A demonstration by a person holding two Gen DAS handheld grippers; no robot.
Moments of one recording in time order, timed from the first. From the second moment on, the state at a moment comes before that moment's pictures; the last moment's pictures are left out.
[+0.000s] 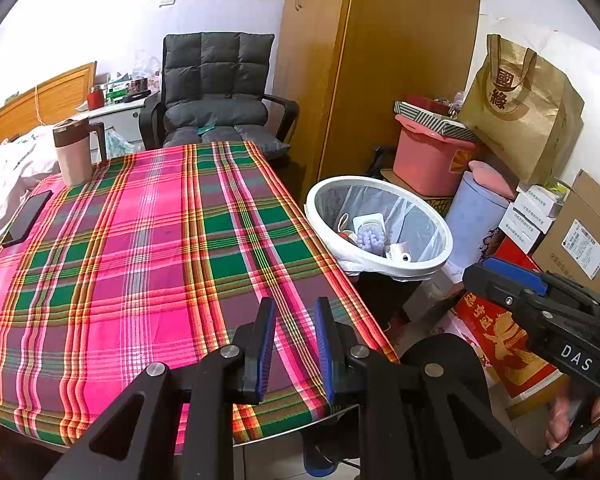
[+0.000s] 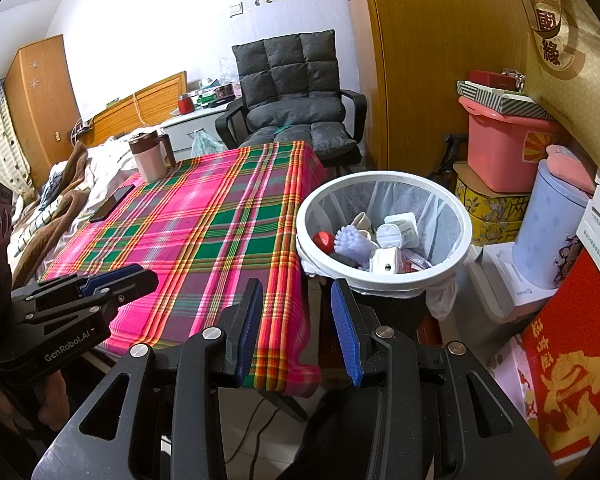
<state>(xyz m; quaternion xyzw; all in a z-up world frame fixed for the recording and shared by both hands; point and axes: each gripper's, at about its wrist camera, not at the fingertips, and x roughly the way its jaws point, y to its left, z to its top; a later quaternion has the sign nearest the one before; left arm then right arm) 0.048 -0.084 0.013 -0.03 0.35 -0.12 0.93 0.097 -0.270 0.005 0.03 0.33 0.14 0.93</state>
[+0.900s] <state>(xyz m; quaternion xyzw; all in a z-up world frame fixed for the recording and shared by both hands) 0.049 -0.084 0.011 -0.03 0.36 -0.11 0.93 0.095 -0.266 0.005 0.03 0.33 0.14 0.93</state>
